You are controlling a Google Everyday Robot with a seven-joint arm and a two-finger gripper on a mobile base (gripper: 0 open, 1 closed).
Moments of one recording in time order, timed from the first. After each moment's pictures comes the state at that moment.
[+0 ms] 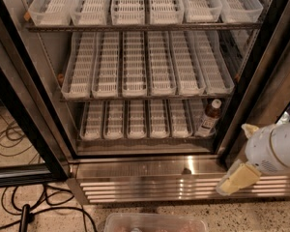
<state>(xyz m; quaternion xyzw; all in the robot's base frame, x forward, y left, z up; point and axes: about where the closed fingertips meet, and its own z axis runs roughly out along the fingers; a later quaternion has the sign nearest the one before) 0.420 -0.230 0.763 -0.48 0.84 0.04 0.25</state>
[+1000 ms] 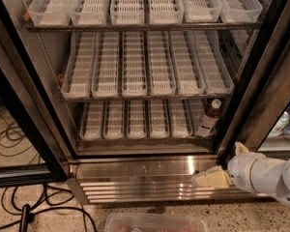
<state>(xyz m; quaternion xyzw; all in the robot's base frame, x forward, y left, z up) 0.456 -0.218 0.680 -0.29 0.87 0.10 0.39</state>
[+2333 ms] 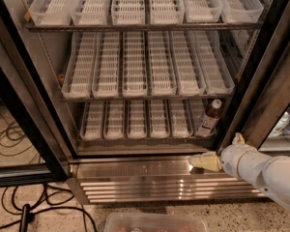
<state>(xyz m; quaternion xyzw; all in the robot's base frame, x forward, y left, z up) 0.520 -0.233 0.663 -0.21 0.86 0.06 0.46</state>
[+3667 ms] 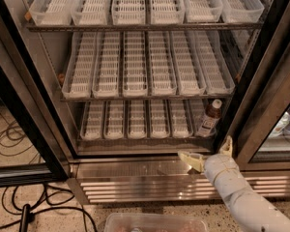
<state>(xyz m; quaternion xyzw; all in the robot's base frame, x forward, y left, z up) 0.550 -0.219 0.635 -0.13 0.77 0.01 0.62</state>
